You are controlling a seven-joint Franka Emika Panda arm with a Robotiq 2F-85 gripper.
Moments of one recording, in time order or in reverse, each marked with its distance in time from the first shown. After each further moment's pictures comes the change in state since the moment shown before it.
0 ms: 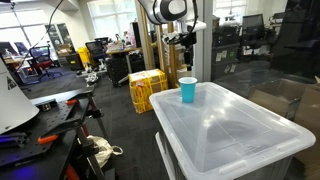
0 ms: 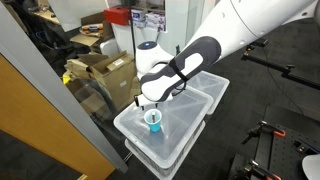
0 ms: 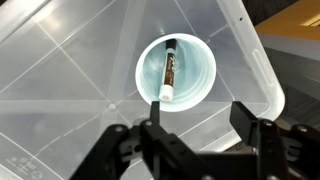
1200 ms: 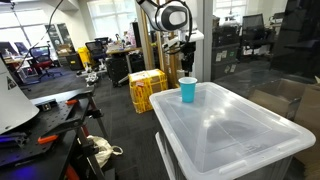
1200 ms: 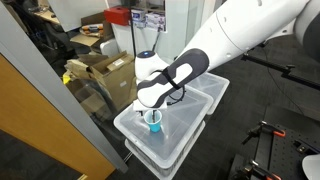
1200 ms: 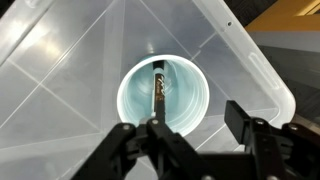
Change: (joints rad) arm 0.015 0.088 0.000 0.065 0.094 0.004 0.100
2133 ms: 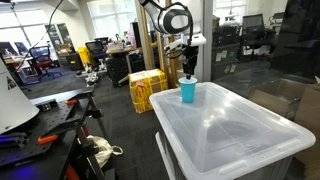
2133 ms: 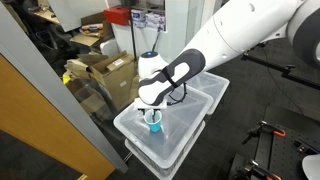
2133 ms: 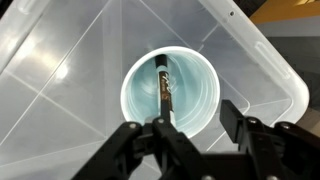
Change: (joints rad) arm -0.025 0.033 0.000 0.023 0.055 0.000 0.014
